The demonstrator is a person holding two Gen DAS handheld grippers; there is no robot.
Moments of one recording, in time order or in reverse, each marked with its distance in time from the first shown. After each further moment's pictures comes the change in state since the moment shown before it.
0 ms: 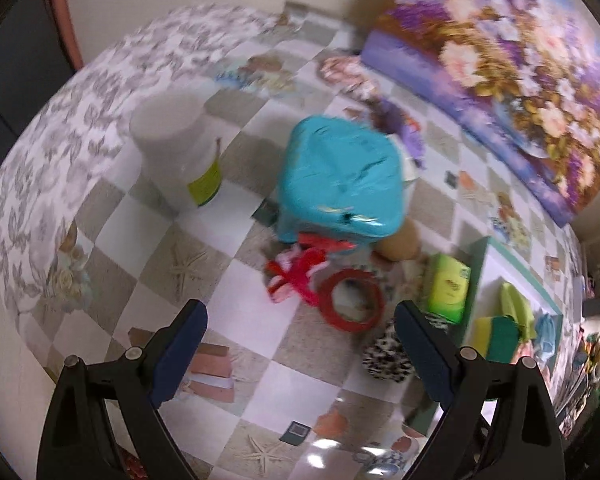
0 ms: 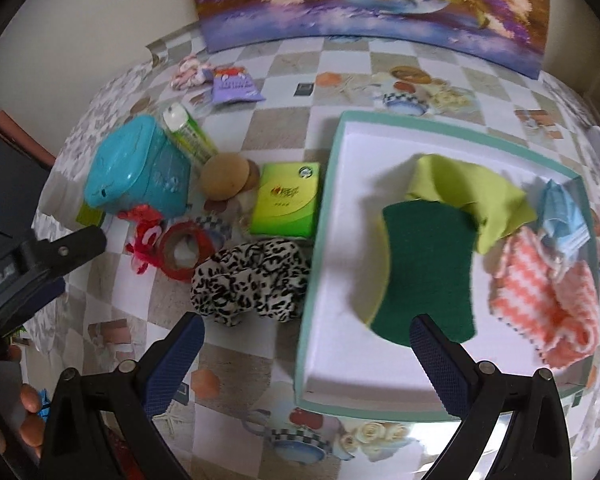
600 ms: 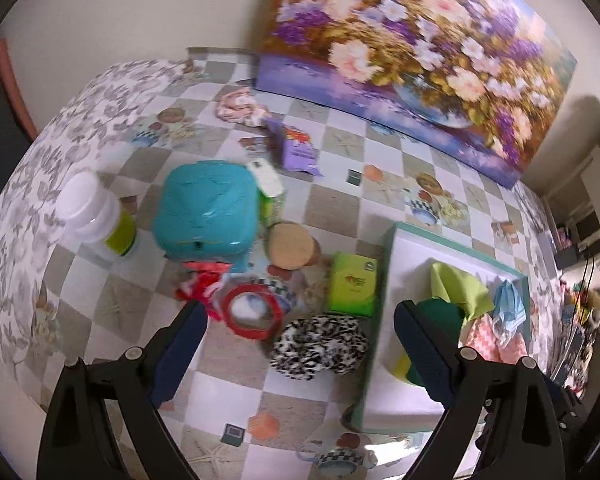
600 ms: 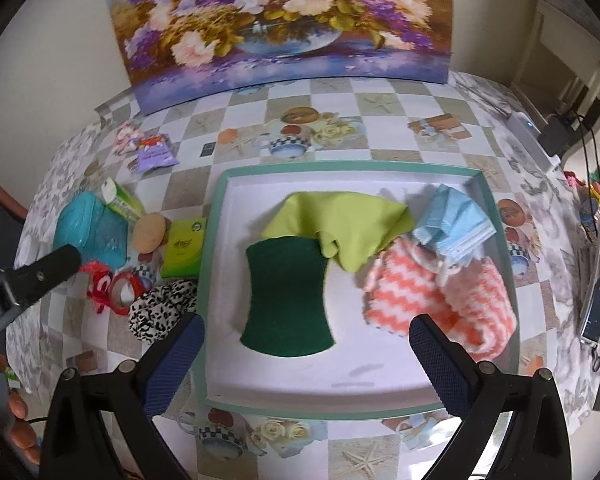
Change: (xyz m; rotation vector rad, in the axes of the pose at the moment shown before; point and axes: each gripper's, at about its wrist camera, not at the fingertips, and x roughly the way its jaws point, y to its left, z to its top) left arm -0.040 -0.081 -0.013 0.205 -0.102 -0.091; right arm -0.055 -0.077 -0.004 0.121 -0.119 -0.113
